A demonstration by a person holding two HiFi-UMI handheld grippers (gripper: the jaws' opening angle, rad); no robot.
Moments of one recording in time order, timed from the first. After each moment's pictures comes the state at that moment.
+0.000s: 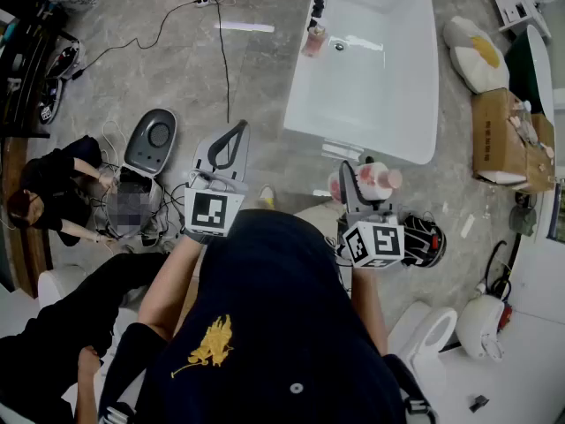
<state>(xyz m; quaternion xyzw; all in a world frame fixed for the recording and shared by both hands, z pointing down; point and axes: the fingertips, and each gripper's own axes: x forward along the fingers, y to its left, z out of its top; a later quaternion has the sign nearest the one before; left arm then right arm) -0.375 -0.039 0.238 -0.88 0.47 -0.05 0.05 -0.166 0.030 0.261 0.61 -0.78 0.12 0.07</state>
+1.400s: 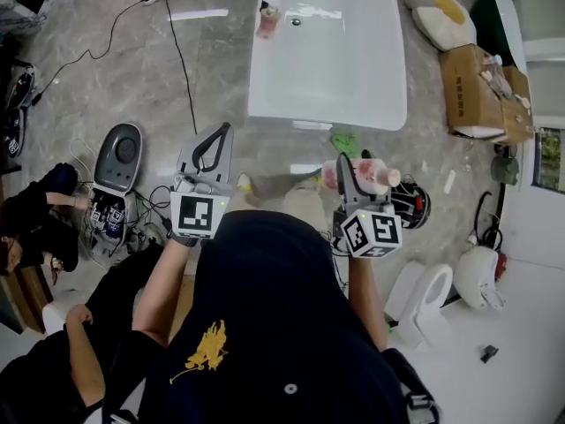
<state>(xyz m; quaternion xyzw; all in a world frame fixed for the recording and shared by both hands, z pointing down) -0.337 -0.059 0.270 -0.91 0.40 -0.08 0.01 -0.110 0.032 0.275 0.68 -0.71 0.16 0.09</state>
